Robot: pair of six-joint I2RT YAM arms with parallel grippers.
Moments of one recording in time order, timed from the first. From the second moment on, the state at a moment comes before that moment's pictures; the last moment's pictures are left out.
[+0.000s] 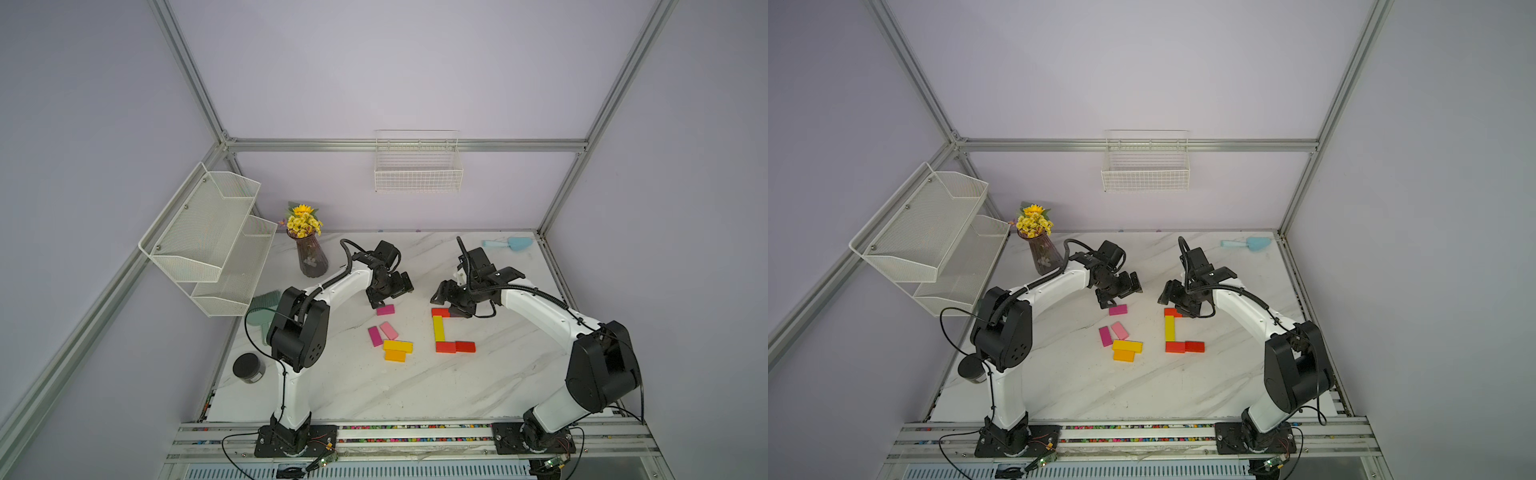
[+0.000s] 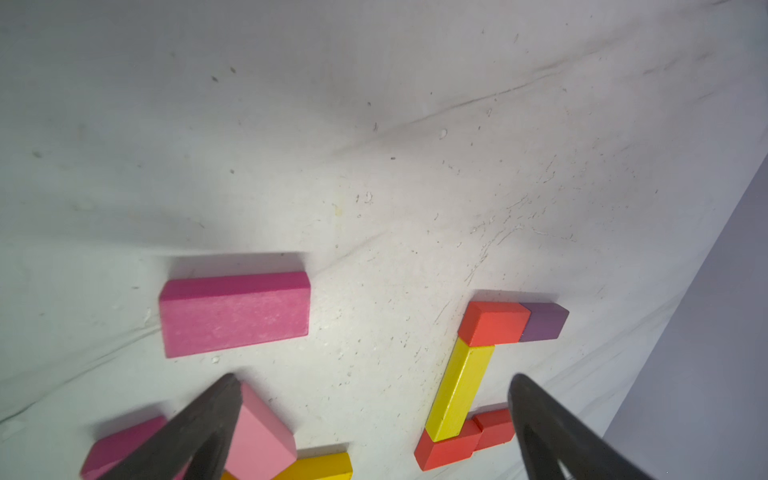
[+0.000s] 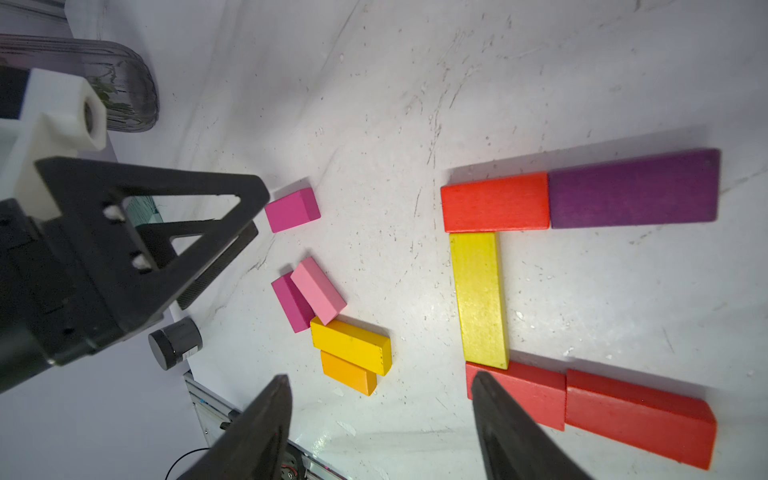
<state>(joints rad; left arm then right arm) -0.50 1.99 1.63 -0.84 0.17 -0.83 0.40 1.59 1.23 -0.70 -0.36 0.76</state>
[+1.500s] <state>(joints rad) -0.51 2.20 1.76 -1.03 0.08 -0.70 0.40 1.65 1.20 -0.61 -0.36 0.77</state>
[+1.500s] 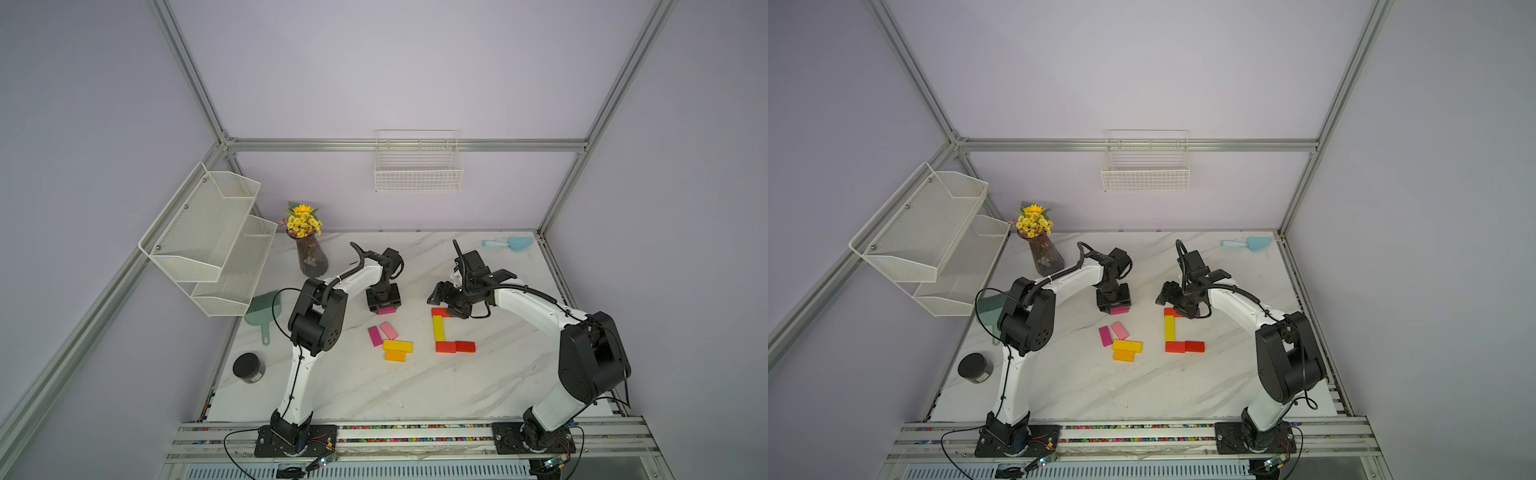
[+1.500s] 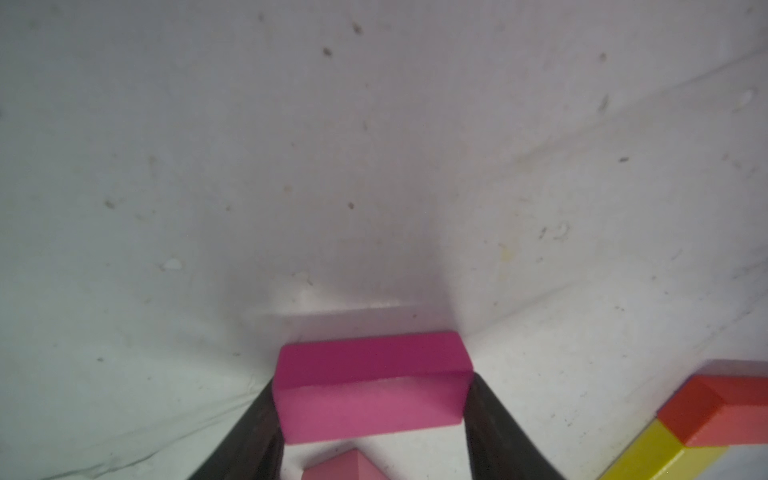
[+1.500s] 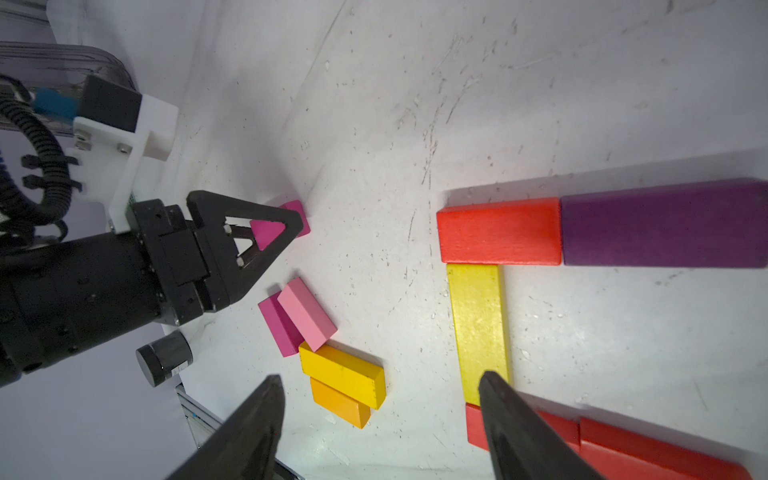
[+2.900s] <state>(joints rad) -0.60 2.24 1.85 -1.07 0.07 -0.67 0.40 1.65 1.19 -0.61 -0.36 0.78</state>
